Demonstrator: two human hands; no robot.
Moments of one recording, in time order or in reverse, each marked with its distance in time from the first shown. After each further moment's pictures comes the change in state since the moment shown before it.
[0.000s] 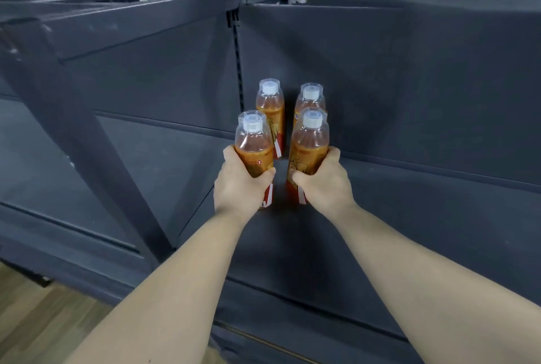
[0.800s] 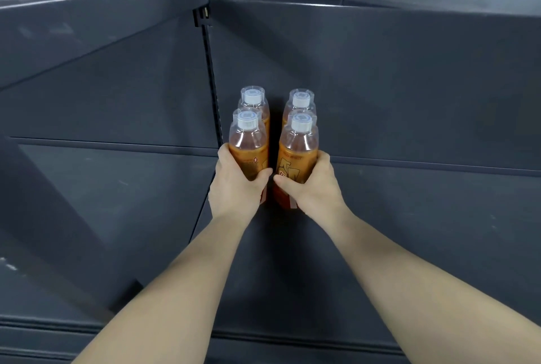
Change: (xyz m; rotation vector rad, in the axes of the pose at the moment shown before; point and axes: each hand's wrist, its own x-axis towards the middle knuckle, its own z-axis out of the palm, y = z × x) left_hand 0.073 -0.021 0.020 -0.053 -0.122 0.152; right_hand 0.025 -0.003 0.038 0.087 0.144 0.050
